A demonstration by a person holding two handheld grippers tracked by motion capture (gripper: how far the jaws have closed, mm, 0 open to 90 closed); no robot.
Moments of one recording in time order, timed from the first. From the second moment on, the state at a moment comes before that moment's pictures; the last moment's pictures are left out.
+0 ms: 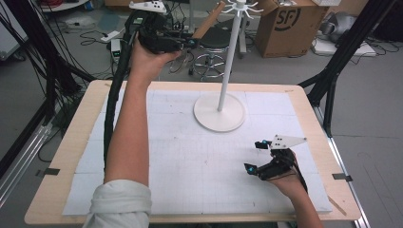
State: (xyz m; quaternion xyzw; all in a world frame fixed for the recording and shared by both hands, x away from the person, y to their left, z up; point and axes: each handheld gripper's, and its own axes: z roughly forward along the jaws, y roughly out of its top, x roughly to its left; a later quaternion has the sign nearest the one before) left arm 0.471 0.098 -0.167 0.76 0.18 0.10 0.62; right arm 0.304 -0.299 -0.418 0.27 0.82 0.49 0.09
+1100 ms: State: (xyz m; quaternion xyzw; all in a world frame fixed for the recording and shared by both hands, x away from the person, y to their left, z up) left arm 0.493 0.052 -0.188 0.80 0.20 0.09 0.56; right arm 0.304 -0.301 -0.417 0.26 0.82 0.50 0.09
